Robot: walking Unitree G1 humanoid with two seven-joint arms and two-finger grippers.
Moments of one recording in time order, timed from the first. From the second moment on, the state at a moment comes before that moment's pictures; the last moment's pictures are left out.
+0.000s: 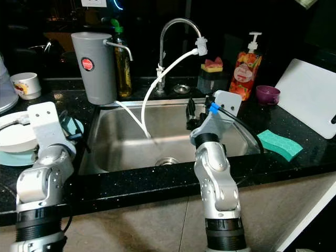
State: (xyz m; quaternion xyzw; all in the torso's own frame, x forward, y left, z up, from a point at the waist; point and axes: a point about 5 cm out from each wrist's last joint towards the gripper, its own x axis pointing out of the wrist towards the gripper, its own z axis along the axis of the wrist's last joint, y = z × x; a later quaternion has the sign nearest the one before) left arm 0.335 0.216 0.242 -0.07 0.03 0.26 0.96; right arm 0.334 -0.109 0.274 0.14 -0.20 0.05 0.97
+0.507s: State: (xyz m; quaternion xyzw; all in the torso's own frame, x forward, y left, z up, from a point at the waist) left arm 0.335 0.214 0.235 -0.10 0.05 0.26 0.96; right arm 0.334 -0.108 0.274 0.14 -0.20 0.05 0.97
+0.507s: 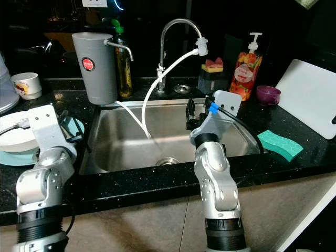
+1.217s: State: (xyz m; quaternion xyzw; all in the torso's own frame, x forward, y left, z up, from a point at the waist) left arm 0.333 0.217 0.230 -0.10 0.06 0.27 0.96; right arm 0.334 -0.108 0.274 0.14 -0.20 0.05 0.97
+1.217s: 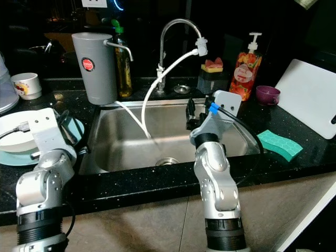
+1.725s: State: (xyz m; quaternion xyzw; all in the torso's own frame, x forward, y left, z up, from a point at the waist) left arm 0.334 0.206 0.258 -0.02 -0.05 0.23 0.97; right arm 0.334 -0.109 0.274 0.14 -0.20 0.05 0.97
